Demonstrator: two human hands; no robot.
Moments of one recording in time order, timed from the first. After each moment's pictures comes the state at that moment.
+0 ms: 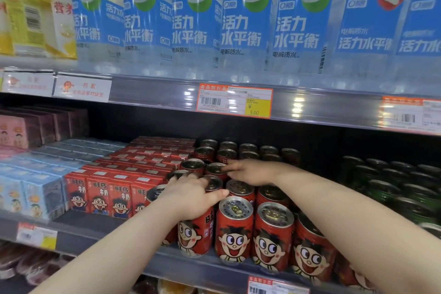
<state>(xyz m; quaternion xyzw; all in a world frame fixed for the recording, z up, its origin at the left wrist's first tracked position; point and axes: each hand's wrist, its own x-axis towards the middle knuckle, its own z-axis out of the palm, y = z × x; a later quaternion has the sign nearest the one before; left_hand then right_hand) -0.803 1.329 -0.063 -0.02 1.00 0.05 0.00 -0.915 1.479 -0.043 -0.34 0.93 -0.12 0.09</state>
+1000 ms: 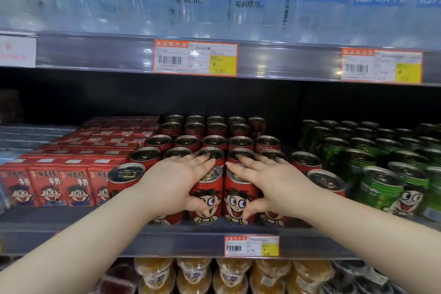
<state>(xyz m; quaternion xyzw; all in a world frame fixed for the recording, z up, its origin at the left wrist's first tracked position) -0.792 1.343 -0.078 0.24 0.96 -0.07 -0.07 -0.794 1.560 -0.076 -0.27 0.96 0.07 -0.05</state>
